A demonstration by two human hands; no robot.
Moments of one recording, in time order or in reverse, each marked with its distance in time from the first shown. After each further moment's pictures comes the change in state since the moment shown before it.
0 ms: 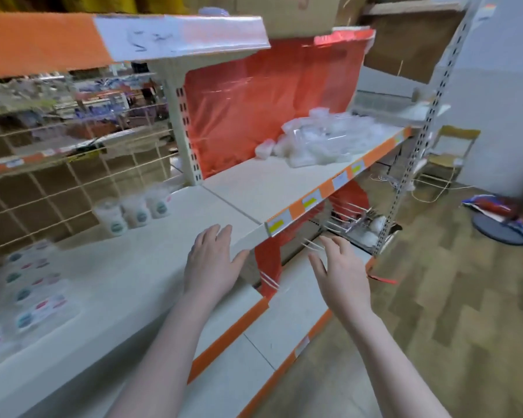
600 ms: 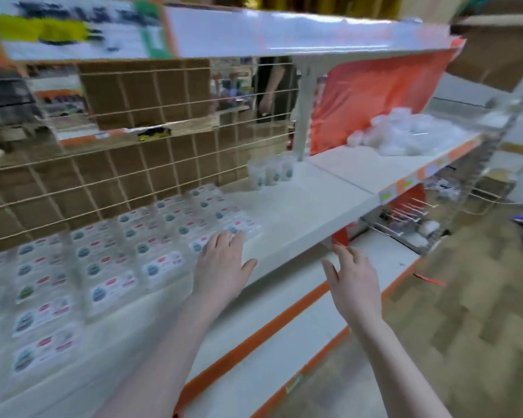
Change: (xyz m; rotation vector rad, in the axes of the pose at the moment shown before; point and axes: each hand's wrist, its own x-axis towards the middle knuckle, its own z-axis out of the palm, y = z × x) left_hand -0.175 -0.246 -0.110 0.145 -0.013 -0.005; right_hand -0.163 -0.245 0.044 -0.008 -0.041 -0.047
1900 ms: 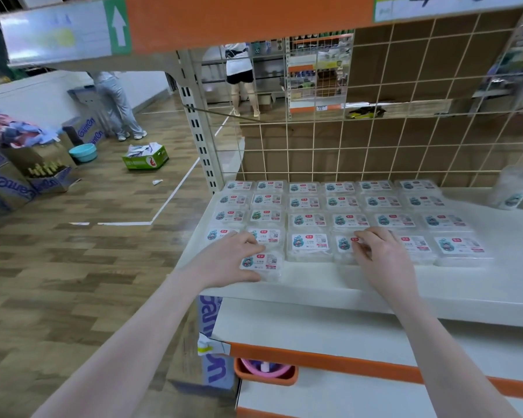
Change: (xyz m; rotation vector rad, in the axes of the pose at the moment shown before) left_hand -0.158 -0.196 -0.070 0.067 -0.263 -0.387; right_hand 0.011 -0.209 0.121 0.506 -0.272 -0.652
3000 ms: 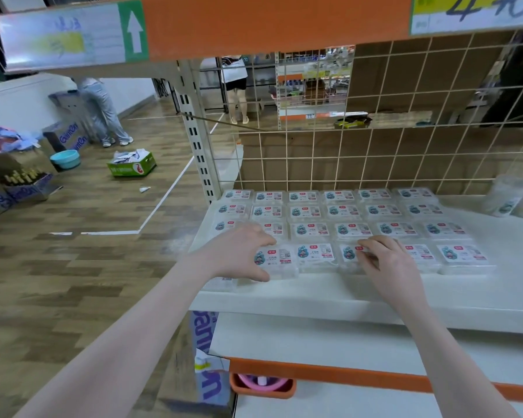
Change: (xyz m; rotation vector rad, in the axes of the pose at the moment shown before) left_hand 0.021 0.005 -0.036 0.069 -0.013 0.079; right_hand 0.001 -0.005 -0.003 -0.022 -0.019 0.006
